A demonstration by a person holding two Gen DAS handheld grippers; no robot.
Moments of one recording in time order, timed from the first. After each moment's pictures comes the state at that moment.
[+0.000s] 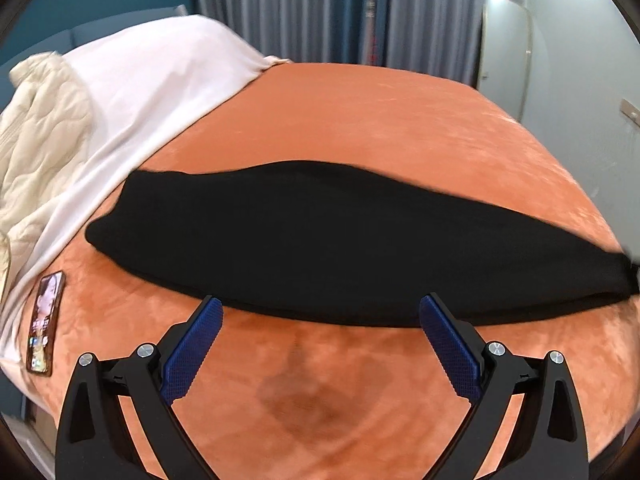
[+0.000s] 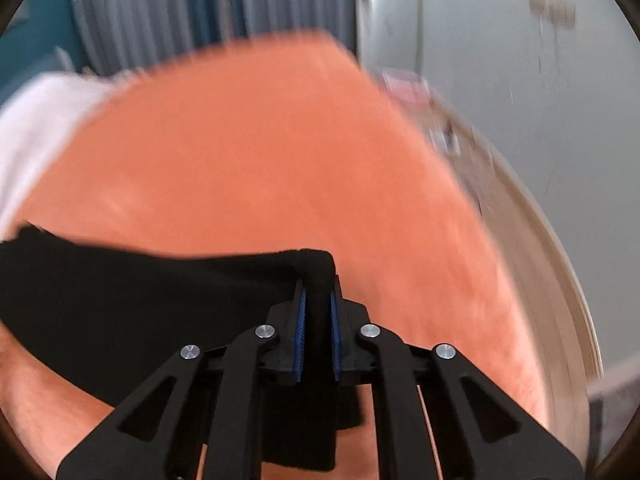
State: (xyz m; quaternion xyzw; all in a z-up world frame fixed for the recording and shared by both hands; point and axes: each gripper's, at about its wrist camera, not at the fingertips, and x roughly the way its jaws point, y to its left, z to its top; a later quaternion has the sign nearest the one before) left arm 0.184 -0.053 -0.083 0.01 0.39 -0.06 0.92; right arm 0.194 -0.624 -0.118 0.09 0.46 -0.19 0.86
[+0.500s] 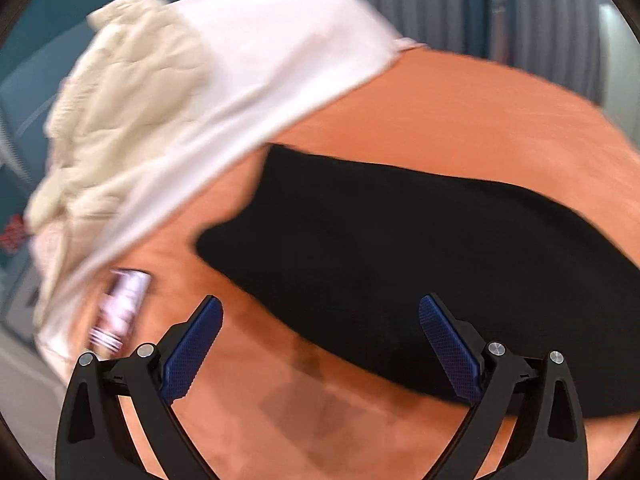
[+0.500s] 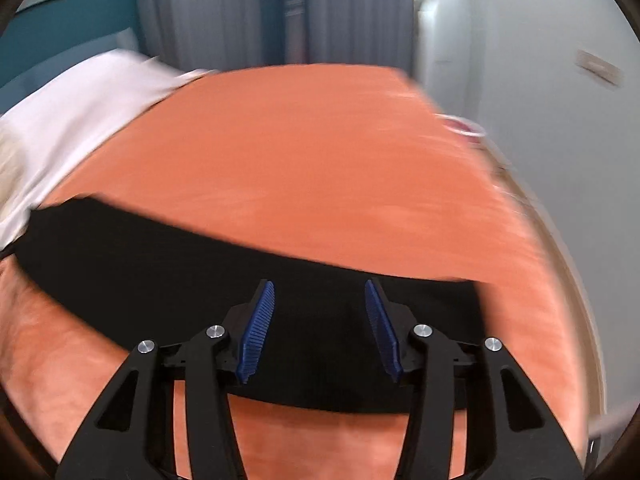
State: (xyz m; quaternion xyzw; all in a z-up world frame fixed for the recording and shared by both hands) left arm 0.286 0.082 -0.111 0.01 0.42 0.17 0.89; right arm 0.206 -0.464 -0.055 0.04 0.40 -0.08 0.91
